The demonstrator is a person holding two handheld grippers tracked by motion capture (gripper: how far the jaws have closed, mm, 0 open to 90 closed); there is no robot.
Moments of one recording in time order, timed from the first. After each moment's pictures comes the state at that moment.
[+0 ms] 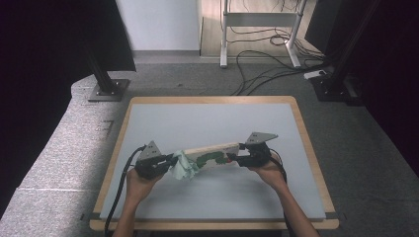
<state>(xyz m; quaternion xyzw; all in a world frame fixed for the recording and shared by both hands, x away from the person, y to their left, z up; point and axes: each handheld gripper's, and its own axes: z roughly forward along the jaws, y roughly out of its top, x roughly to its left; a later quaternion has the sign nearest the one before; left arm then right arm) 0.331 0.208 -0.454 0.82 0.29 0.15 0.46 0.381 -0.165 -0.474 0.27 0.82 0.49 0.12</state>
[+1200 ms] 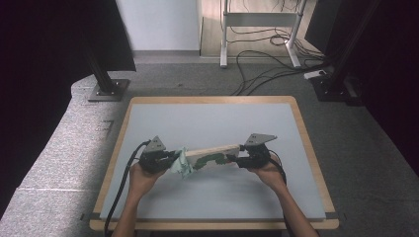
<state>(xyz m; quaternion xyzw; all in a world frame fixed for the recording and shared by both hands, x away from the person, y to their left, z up) 0.351 0.199 -0.460 0.84 0.31 0.13 0.43 0.379 -0.163 -0.478 0.27 0.82 0.49 0.12</state>
